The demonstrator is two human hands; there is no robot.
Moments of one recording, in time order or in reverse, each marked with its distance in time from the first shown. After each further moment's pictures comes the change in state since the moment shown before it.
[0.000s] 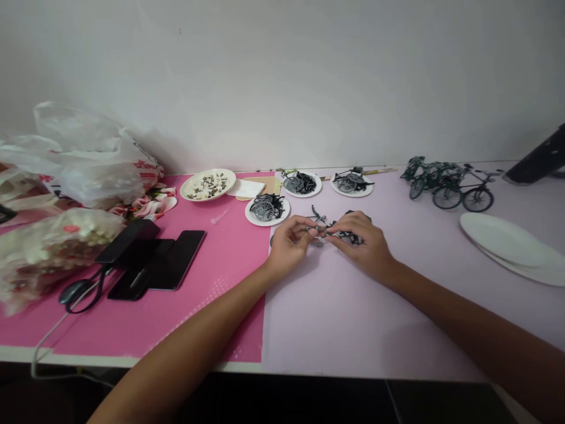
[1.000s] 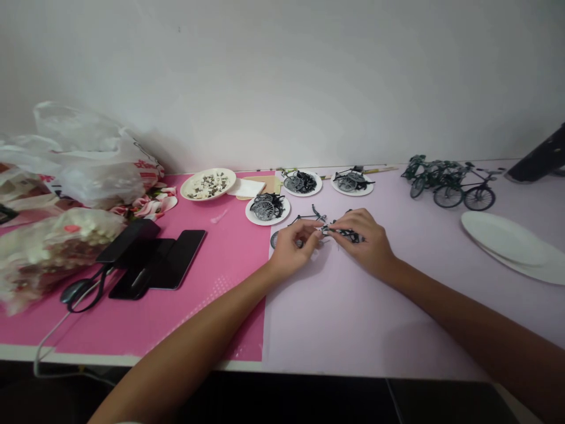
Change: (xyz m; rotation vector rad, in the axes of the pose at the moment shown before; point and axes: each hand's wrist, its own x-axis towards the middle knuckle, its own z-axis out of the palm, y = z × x) left_hand -0.005 0.000 0.000 0.245 -0.046 0.022; right_hand -0.001 0.005 -0.001 -0.065 -0.010 0.058
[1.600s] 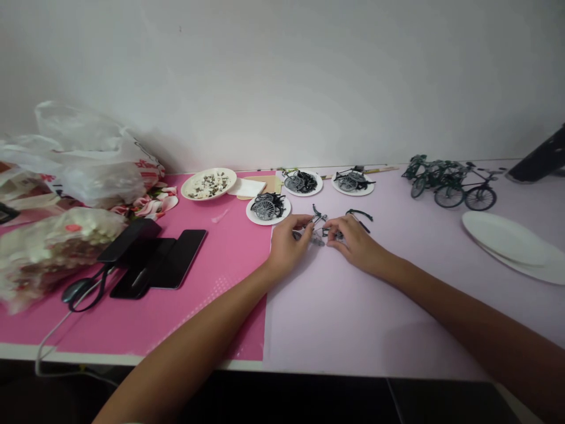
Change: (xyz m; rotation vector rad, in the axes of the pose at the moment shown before) left_hand 0.008 -0.012 -0.004 0.334 0.243 0.103; right_hand -0.014 0.026 0.008 -0.055 -0.407 0.179
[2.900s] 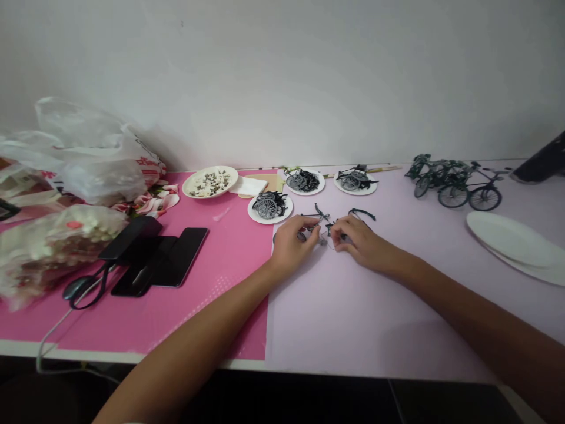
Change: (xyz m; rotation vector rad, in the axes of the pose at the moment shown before) left_hand -0.002 0.002 0.000 0.090 -0.033 0.078; right_hand 0.001 -0.009 -0.022 0.057 -0.194 0.031
